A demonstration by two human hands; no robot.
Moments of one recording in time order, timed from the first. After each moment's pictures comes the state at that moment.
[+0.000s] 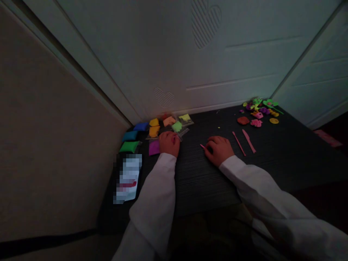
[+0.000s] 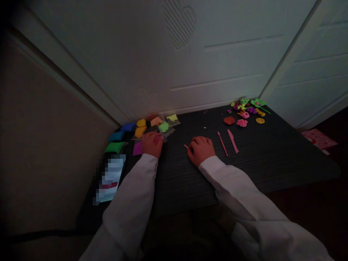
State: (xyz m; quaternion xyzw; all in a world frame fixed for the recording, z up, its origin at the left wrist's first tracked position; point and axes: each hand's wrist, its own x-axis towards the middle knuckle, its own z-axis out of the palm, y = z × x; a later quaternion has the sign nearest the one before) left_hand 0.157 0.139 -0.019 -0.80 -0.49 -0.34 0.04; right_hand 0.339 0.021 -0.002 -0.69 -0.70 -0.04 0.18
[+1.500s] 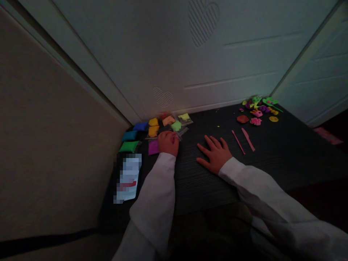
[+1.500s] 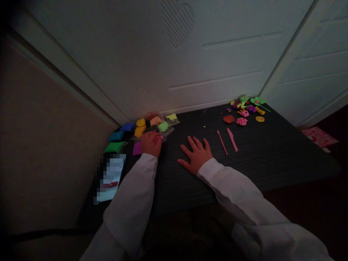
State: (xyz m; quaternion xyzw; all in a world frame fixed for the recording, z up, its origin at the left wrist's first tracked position) left_hand 0.155 0.141 -0.022 -0.80 -0.48 -0.35 0.05; right_hand 0.330 0.005 -0.004 -0.68 -0.72 -0.06 0.11
